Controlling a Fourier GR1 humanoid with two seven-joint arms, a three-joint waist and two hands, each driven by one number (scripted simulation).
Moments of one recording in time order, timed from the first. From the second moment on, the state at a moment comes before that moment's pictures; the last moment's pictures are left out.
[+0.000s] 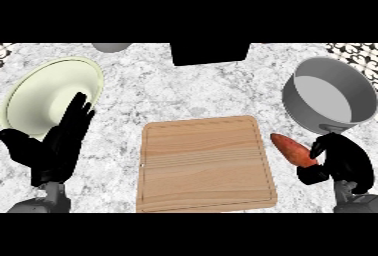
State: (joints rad) left arm -0.06 0.16 -0.01 -1.72 0.11 0.16 0.32; right arm -0.08 -0.45 0.23 -1.64 0.75 0.08 0.91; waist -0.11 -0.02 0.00
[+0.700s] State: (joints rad) left arm -0.04 0.17 -0.01 -1.75 0.12 0.14 0.33; right arm 0.40 -0.75 -0.35 -2.29 0.53 0.03 0.72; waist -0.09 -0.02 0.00
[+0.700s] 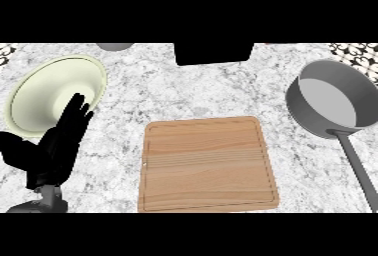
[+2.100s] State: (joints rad) left arm -0.12 0.11 -0.07 -1.72 0.07 0.12 0.35; right arm -0.11 -0.90 -0.38 -1.96 0.35 0.19 0.78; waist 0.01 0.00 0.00
